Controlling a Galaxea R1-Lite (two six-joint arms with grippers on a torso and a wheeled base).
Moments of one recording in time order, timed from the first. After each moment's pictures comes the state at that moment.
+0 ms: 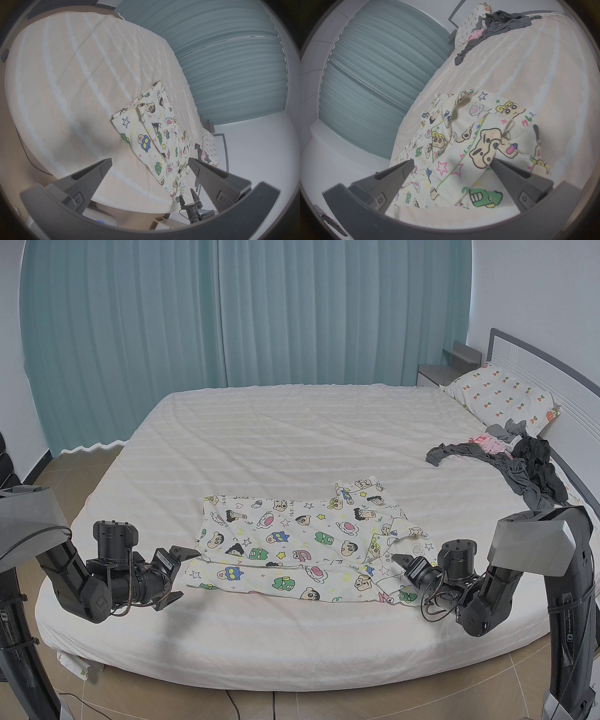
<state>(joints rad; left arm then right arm) -0.07 2.11 -0.58 -0.89 -0.32 -1.08 0.31 2.48 -0.75 -1.26 -0.05 0.96</state>
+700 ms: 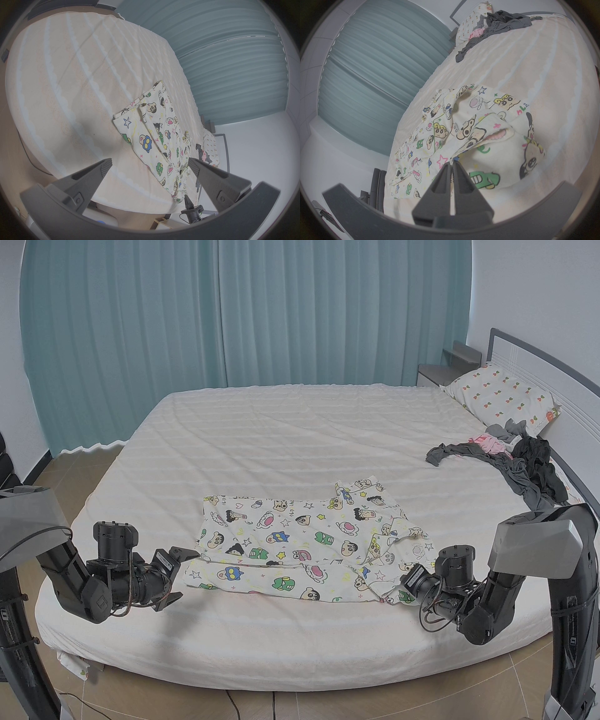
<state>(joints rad) -0.07 2.11 -0.58 -0.89 -0.31 -1.08 0.36 2.42 -0.65 -1.27 -0.11 0.97</state>
